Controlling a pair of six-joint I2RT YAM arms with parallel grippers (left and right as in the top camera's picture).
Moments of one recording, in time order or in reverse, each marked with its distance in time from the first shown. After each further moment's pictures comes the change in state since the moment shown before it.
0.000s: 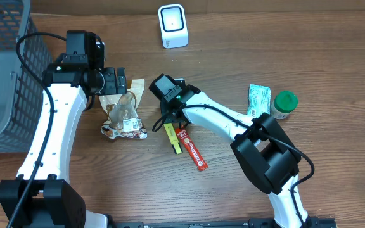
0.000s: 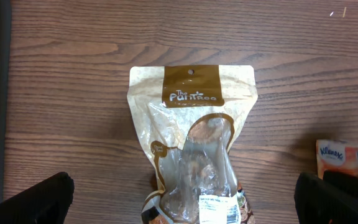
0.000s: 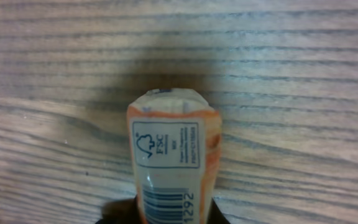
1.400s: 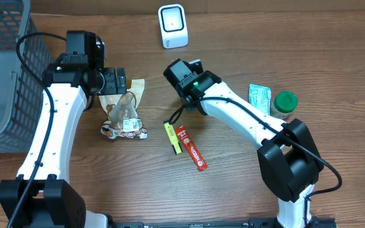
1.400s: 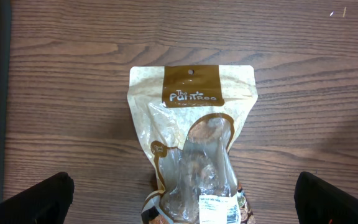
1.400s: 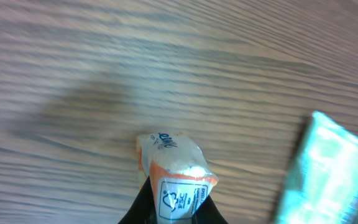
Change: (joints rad) left arm 0.000 0.000 0.000 0.000 0.000 0.000; right arm -0.076 -0.140 0.029 -0.221 0.316 -0.263
